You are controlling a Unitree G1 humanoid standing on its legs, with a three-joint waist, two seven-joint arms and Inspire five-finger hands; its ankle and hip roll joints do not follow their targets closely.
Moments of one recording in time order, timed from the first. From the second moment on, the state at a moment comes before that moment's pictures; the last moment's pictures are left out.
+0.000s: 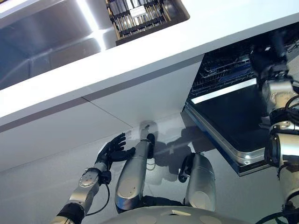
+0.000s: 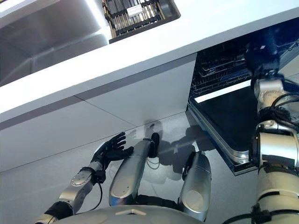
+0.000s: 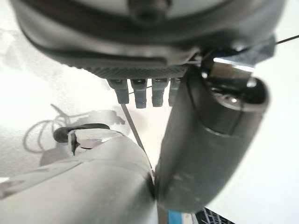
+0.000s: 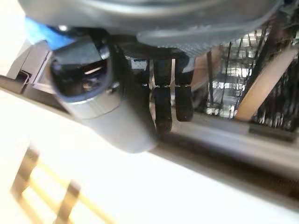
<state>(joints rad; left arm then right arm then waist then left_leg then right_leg) 0.04 0.41 -0.34 0.56 -0.45 -0.16 -0.08 -0.97 -0.74 -0.11 1.05 1.62 0.07 0.16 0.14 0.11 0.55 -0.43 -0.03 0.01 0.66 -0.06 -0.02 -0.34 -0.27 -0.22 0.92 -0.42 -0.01</state>
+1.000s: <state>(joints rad) 0.02 0.46 -0.33 0.62 -0.43 -0.16 -0.07 -0.40 -0.76 -0.27 0.70 1.16 -0.11 0.14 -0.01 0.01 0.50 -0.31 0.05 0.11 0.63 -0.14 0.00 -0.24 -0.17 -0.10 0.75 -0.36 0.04</state>
